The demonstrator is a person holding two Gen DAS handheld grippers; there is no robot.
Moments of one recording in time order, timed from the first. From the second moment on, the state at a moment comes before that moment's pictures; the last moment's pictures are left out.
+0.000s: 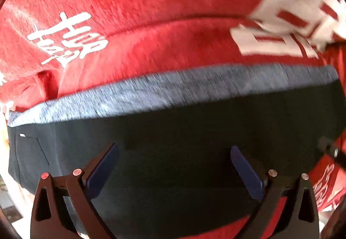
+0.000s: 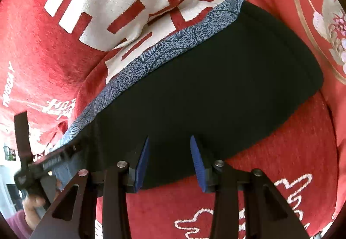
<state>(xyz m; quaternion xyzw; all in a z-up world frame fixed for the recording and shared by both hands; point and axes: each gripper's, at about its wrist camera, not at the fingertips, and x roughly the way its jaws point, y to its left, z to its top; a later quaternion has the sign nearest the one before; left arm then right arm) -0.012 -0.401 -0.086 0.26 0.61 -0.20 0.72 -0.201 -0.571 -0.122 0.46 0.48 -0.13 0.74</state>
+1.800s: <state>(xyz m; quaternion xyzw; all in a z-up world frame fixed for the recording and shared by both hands) -0.085 -0.472 -0.079 0.29 0.55 -0.29 0.73 -0.290 -0.630 -0.145 0.66 0.23 -0.11 0.71</state>
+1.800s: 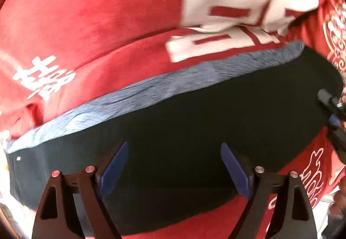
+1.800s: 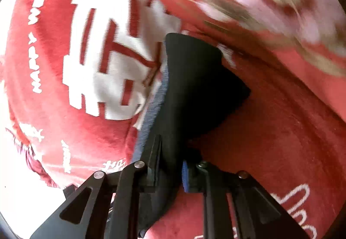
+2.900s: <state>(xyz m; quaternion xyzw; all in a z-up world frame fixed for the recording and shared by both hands) 0.020 -0.185 -0.058 0.20 0.58 -0.12 0.78 -0.120 -0.320 -0.065 0.18 0.52 0.00 0.83</state>
